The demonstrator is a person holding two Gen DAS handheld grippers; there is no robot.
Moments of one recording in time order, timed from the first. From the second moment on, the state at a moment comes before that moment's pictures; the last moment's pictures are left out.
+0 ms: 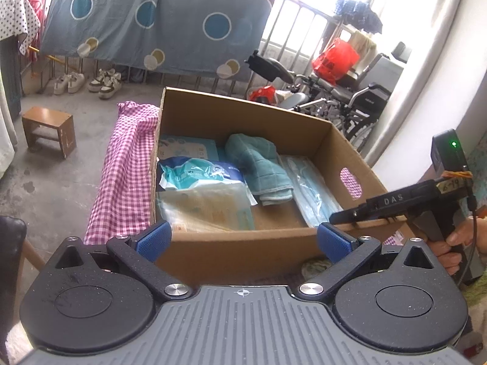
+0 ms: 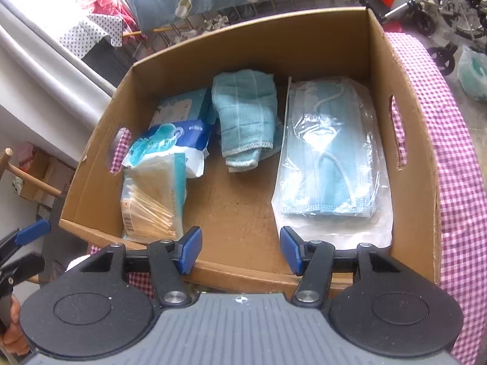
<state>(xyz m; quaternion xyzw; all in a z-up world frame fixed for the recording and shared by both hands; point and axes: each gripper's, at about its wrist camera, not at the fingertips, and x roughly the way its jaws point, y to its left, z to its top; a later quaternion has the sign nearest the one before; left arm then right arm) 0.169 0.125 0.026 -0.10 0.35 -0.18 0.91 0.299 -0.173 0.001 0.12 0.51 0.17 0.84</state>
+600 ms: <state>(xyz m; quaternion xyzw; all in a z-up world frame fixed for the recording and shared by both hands) 0.129 0.082 0.015 -0.10 0.40 -0.34 0.85 0.096 -0.253 0.030 0.27 0.33 0.22 0.88</state>
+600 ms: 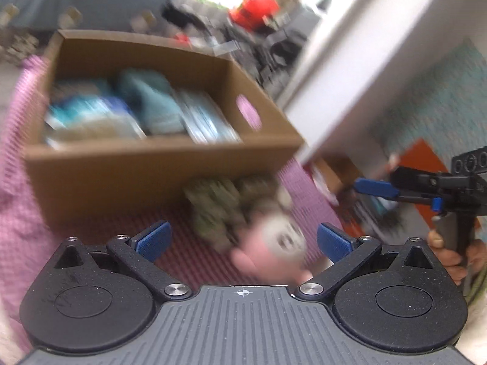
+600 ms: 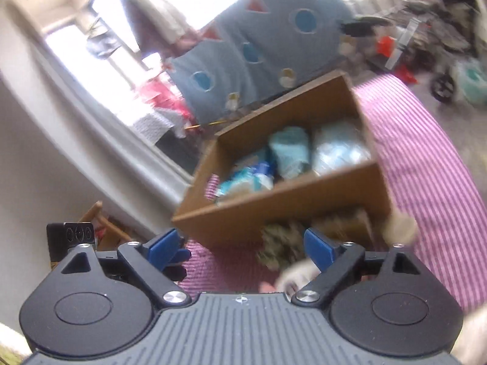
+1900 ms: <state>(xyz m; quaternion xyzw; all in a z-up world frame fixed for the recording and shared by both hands) 0.119 -0.047 -0.059 0.00 0.49 -0.41 0.77 0.109 -0.279 -0.099 0.46 0.43 0.15 0.76</state>
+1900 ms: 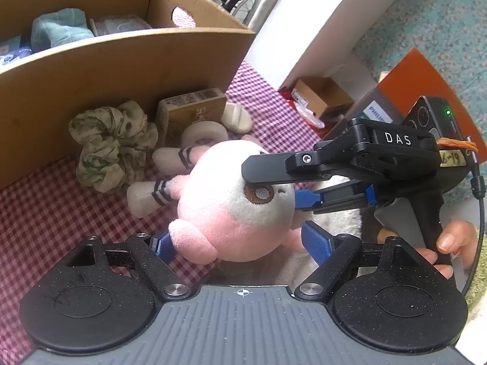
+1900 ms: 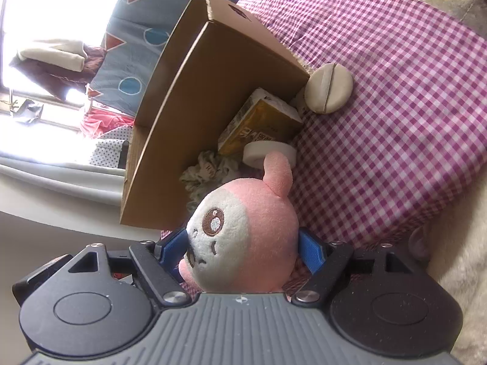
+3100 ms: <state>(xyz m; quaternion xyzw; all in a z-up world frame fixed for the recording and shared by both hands) 0.240 0.027 0.050 -0.07 0.38 -0.30 0.87 0.326 -0.184 0.056 0.20 0.46 0.33 0.80</state>
